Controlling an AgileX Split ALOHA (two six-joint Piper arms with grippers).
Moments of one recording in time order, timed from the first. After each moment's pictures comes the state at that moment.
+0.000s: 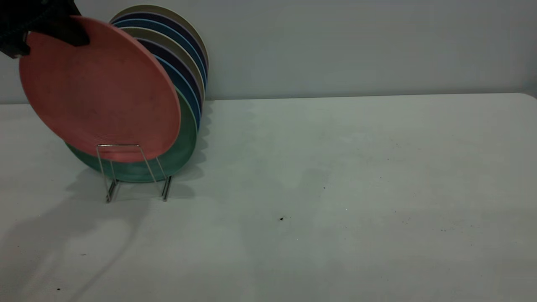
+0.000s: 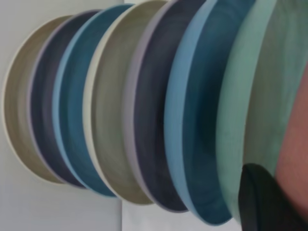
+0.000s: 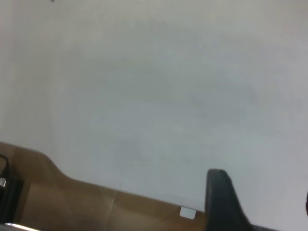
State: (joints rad) left arm -0.07 1.75 -1.24 -0.32 0.43 1.71; right arm -0.12 0.24 -0.48 0.25 1.15 -0.39
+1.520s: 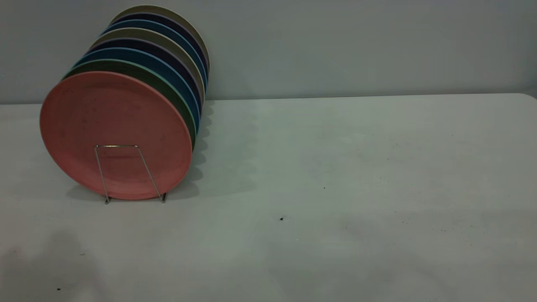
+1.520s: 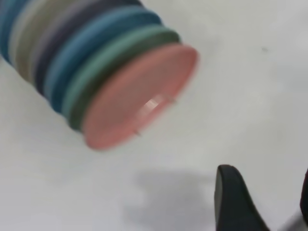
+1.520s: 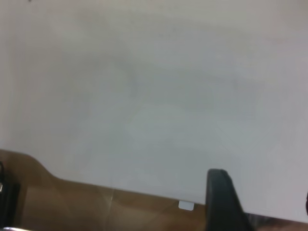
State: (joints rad) left arm -0.05 1.22 -1.24 -0.31 1.06 0.68; right arm 0.02 0.24 -0.48 0.11 1.14 -0.18
